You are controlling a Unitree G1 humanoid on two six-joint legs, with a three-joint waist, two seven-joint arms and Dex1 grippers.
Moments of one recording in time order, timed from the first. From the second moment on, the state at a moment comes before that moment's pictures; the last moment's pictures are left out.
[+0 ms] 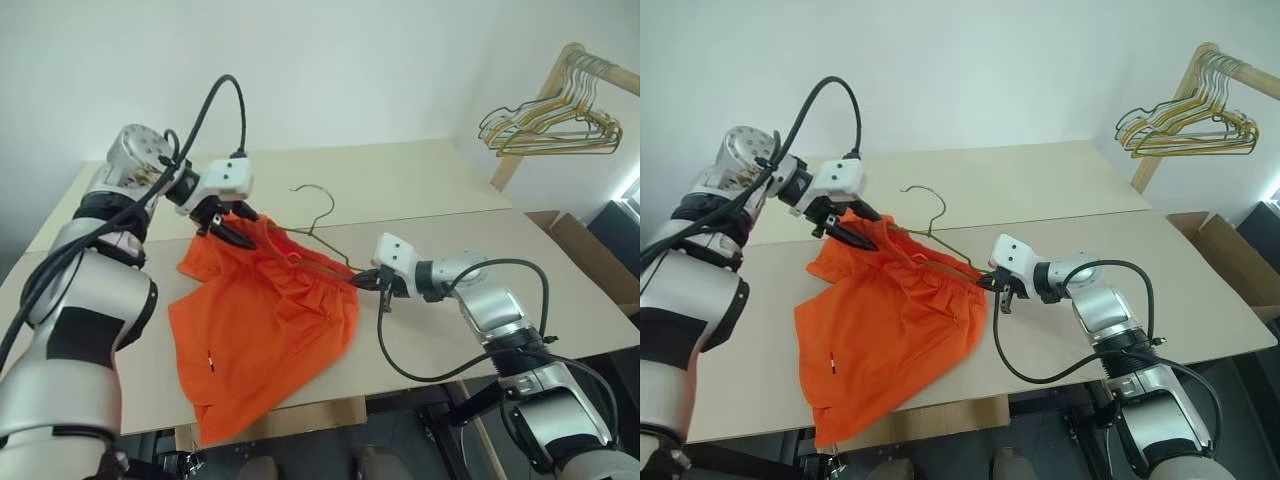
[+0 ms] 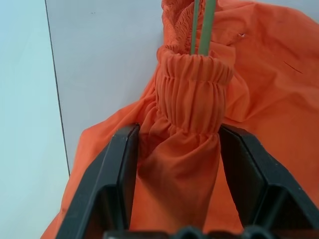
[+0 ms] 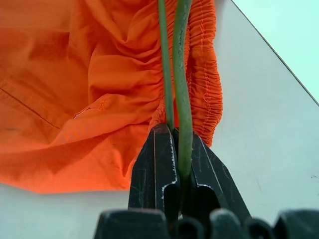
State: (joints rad) left arm -1.39 0.65 -0.60 1.23 -0.10 -0.26 -1.61; right arm -0.62 -0.50 0.27 0.20 0.02 0.29 1.04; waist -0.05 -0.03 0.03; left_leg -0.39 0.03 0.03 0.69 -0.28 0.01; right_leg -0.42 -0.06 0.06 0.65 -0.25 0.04
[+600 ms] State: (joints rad) left arm -1.38 0.64 -0.52 1.26 -0.01 -0.30 -1.61; right arm -0.62 -0.50 0.27 0.19 -0.02 0.18 0.98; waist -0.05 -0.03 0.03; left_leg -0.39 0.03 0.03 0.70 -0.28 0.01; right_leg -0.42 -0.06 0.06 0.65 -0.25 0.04
